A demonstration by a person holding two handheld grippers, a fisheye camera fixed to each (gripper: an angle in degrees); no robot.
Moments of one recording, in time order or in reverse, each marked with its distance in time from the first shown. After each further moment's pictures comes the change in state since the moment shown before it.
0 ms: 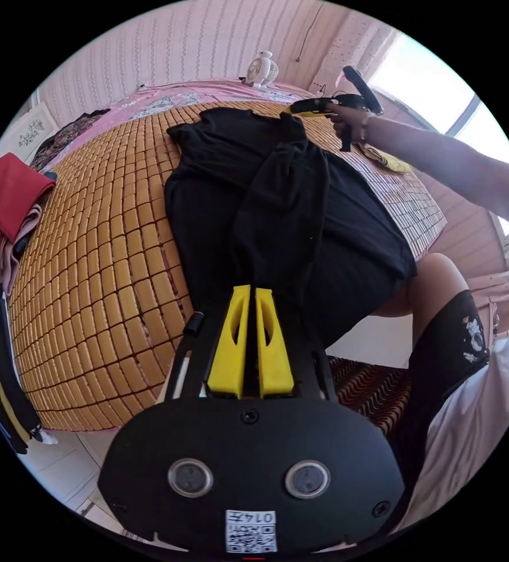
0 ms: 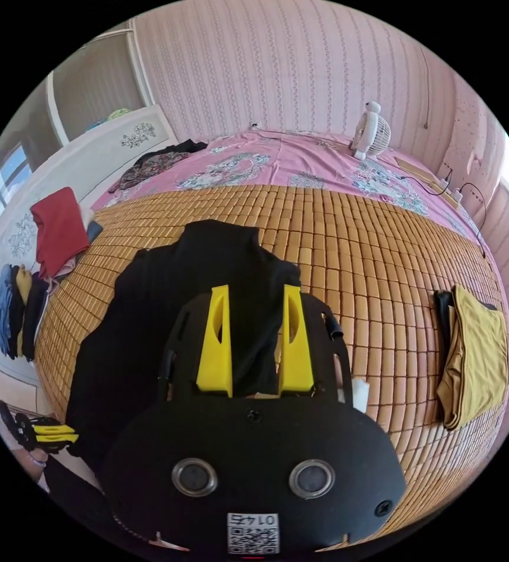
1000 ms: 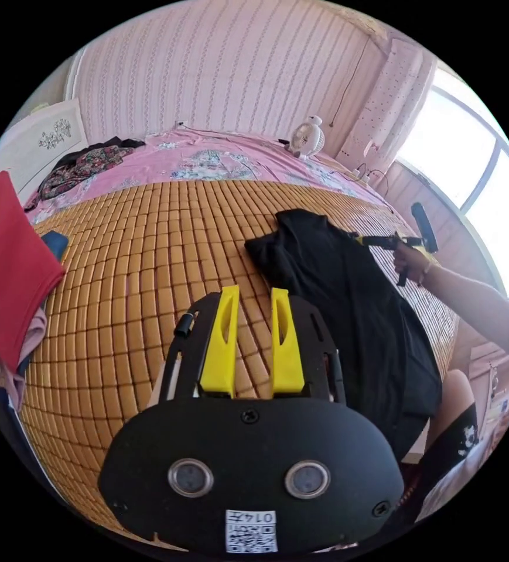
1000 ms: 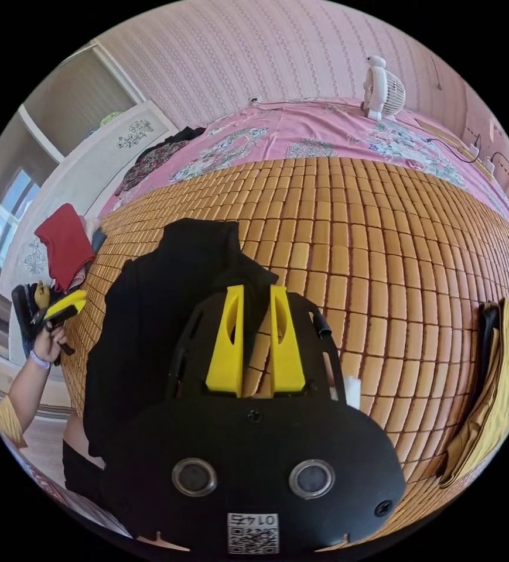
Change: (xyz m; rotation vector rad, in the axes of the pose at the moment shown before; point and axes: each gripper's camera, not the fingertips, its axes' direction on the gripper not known) left arm -0.202 -0.183 -0.034 0.282 0.016 -0.114; right arm 0.118 -0.061 0.084 -0.121 -0.172 0.036
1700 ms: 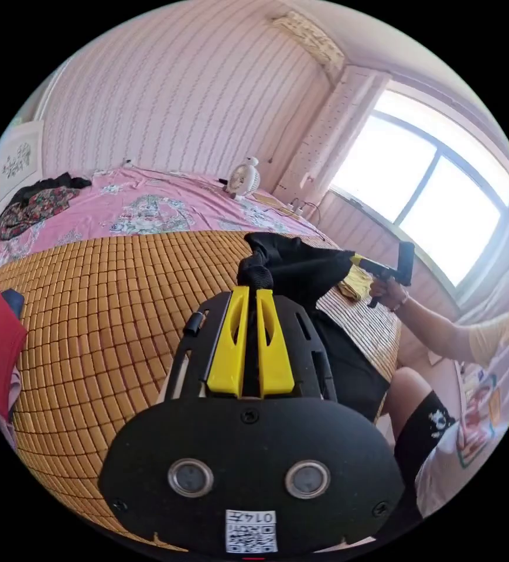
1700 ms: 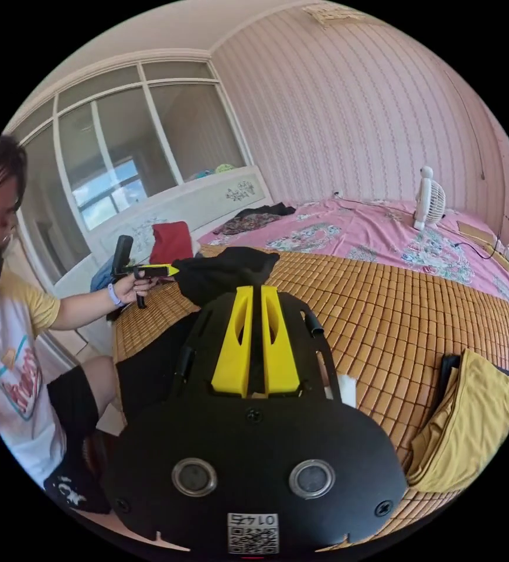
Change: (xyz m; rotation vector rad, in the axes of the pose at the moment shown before) left arm 0.057 0.010 -0.074 0.161 0.289 0.165; right arm -0.017 0.111 -0.178 0.382 -0.274 -0.358
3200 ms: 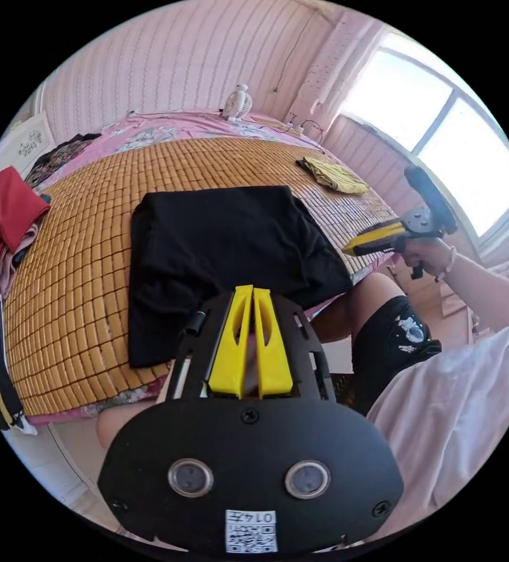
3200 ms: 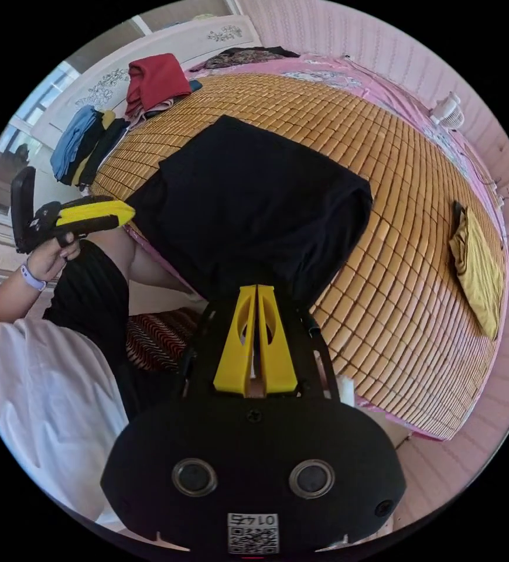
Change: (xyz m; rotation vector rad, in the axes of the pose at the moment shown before) left arm 0.248 0.205 0.055 -0.325 -0.163 -0.047; right arm -0.221 0.061 0.140 -0.813 0.221 0.068
